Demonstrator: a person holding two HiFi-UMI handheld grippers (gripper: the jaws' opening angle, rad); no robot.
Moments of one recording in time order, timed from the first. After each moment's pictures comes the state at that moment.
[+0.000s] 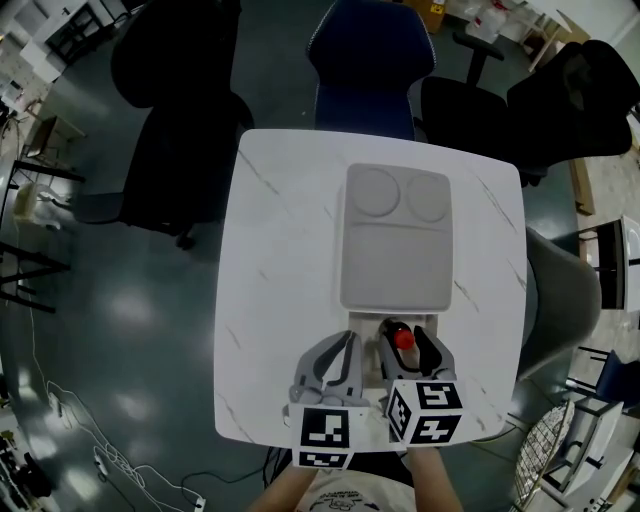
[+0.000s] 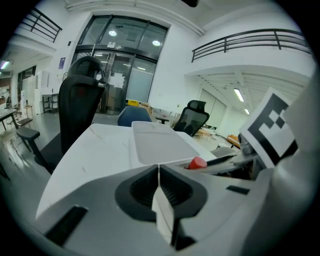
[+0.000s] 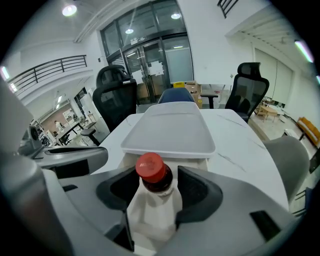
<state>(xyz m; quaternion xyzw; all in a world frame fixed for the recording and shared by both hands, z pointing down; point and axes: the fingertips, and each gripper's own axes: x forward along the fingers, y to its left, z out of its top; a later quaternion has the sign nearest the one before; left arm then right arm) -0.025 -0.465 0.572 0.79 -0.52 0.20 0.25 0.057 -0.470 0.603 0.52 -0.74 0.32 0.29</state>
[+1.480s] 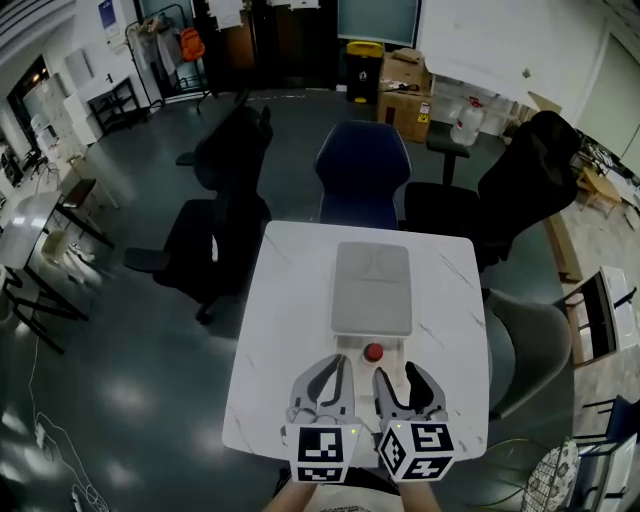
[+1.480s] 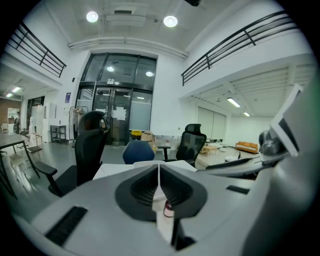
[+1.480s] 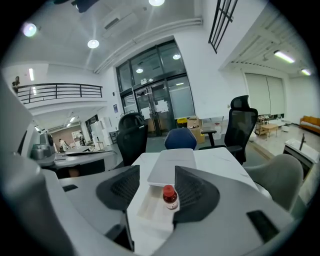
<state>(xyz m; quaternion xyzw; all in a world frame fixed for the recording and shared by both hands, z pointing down) -0.017 -0.415 0.432 0.80 -0.58 0.12 0.11 0.074 -0.410 0.450 0.56 -0.80 0.21 0.12</state>
